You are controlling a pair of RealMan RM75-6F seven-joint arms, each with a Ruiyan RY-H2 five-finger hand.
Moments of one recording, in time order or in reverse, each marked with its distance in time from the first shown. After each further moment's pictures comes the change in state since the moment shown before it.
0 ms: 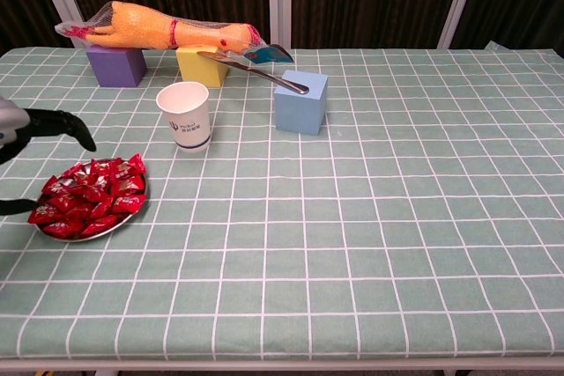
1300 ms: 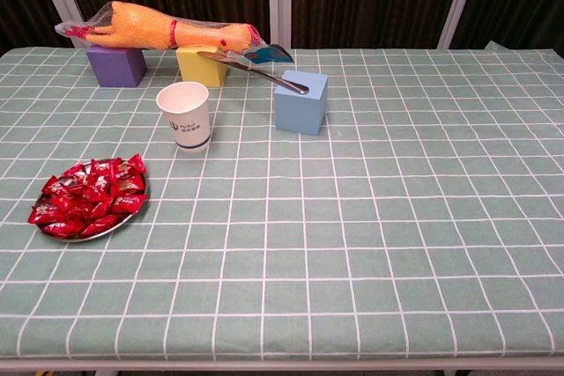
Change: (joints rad) left arm 0.381 0.147 -0.061 -0.135 -0.227 0.519 0.005; right arm -0.011 -0.015 -0.011 0.003 -0.028 0.006 0.024
